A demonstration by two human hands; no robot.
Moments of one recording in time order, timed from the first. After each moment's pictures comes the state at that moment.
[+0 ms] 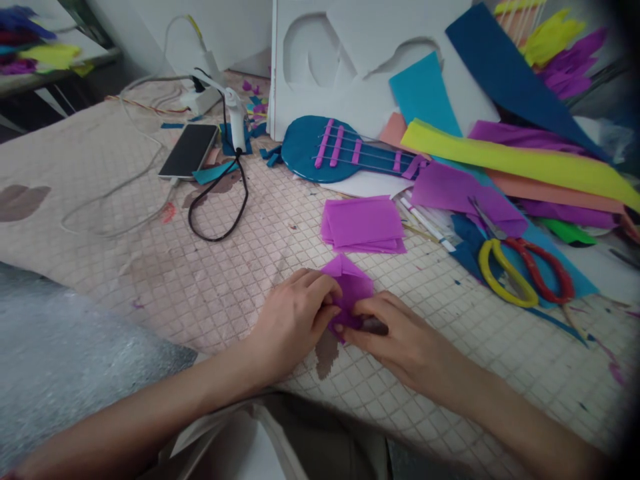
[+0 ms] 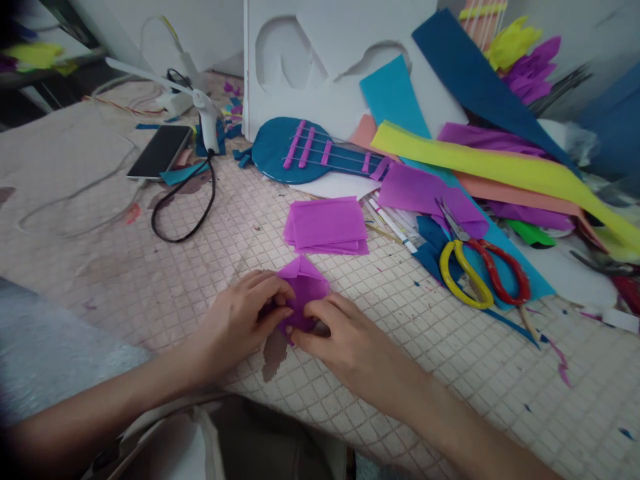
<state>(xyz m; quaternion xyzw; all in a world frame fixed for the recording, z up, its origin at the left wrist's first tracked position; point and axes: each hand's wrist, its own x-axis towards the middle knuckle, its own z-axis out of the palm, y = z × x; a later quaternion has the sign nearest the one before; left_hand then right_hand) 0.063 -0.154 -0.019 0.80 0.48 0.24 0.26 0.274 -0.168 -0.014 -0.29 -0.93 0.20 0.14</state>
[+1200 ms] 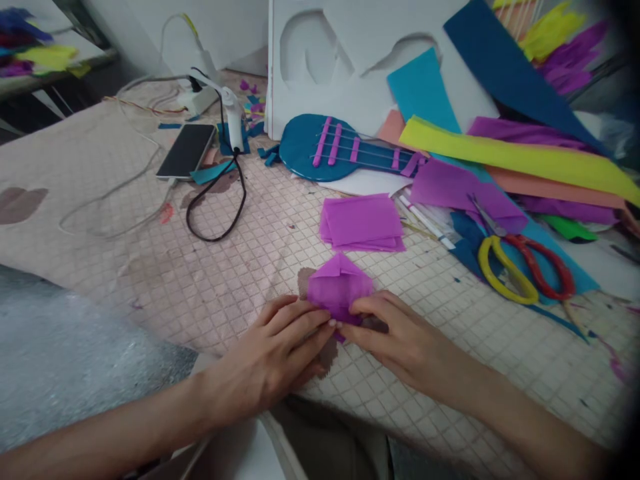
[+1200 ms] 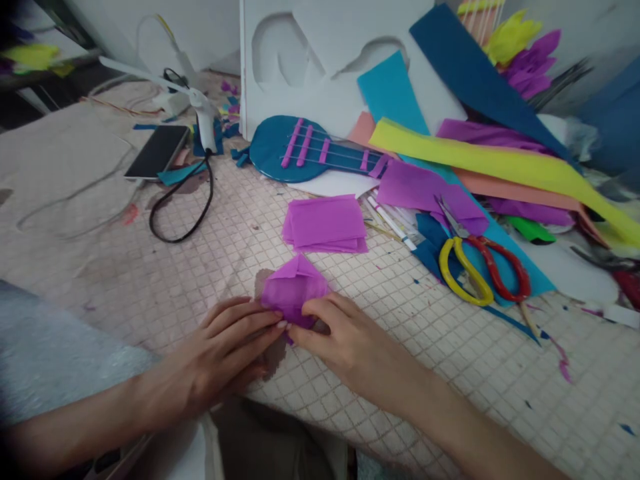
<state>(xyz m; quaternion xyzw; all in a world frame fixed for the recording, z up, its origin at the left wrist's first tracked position) 0.027 -0.189 -0.024 0.93 0.30 0.19 0.06 0.276 -0.168 -0.016 -0.29 -0.93 0.20 0.14</state>
